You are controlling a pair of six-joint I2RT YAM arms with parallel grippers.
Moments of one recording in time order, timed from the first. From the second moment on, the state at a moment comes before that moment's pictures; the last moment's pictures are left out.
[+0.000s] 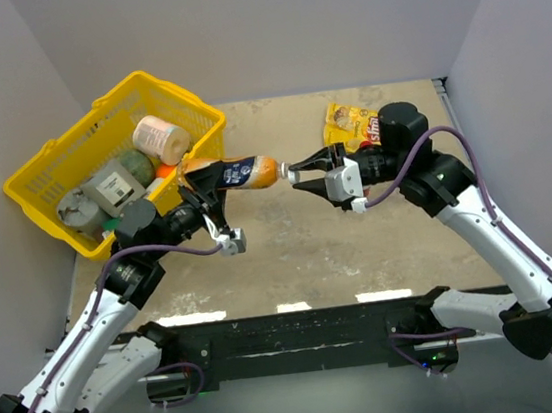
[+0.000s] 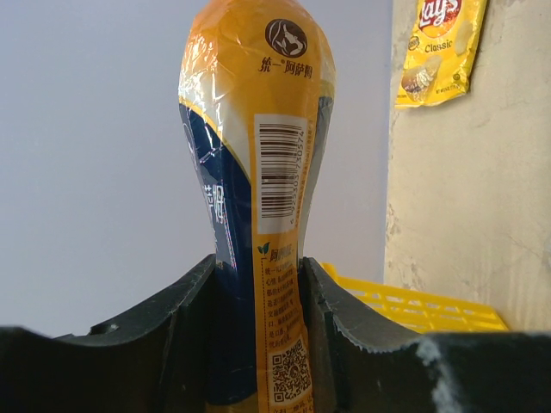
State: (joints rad) left arm -0.53 0.79 0.76 0.00 0.40 1.38; right arm 0.54 1.14 1.31 -0.46 -0.96 -1.11
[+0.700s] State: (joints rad) left arm -0.53 0.76 0.75 0.11 0.40 1.35; right arm 0.54 1.09 1.23 -0.33 -0.91 -1.03
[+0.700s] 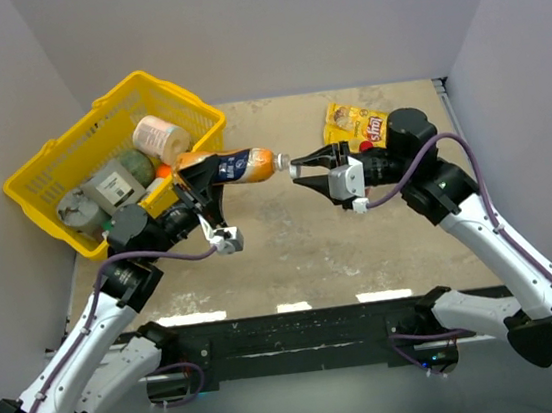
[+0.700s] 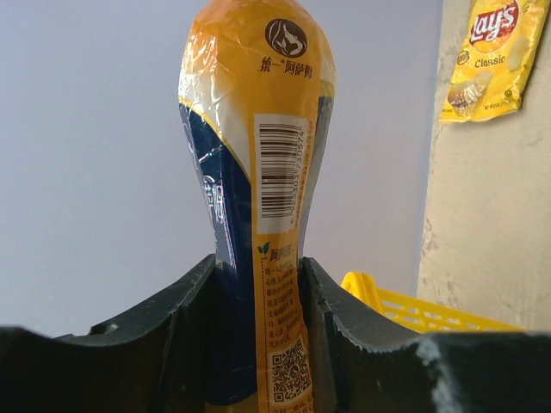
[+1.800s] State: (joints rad) left arm -0.53 0.74 0.72 0.13 0.41 1.32; right arm 0.54 1.09 1.20 -0.18 -0.94 -0.94
